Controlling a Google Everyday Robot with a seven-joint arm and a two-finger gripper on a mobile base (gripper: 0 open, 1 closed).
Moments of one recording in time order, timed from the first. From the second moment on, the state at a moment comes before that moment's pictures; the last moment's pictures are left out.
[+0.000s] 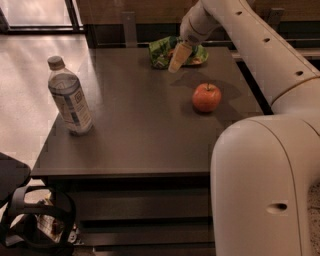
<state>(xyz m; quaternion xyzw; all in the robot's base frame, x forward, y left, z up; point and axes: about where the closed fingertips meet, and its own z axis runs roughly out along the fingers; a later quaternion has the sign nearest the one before) 0.840 -0.078 0.898 -0.59 0.71 -0.06 0.37</state>
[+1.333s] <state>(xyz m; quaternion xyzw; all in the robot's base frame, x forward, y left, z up) 0.883 -0.050 0.846 -0.59 0.73 -0.07 0.34</state>
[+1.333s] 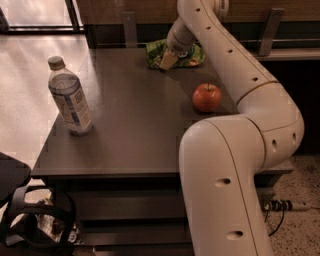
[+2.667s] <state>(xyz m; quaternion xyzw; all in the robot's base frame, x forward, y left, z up) 0.884 -0.046 0.838 -0.60 0.73 -0.06 0.34</state>
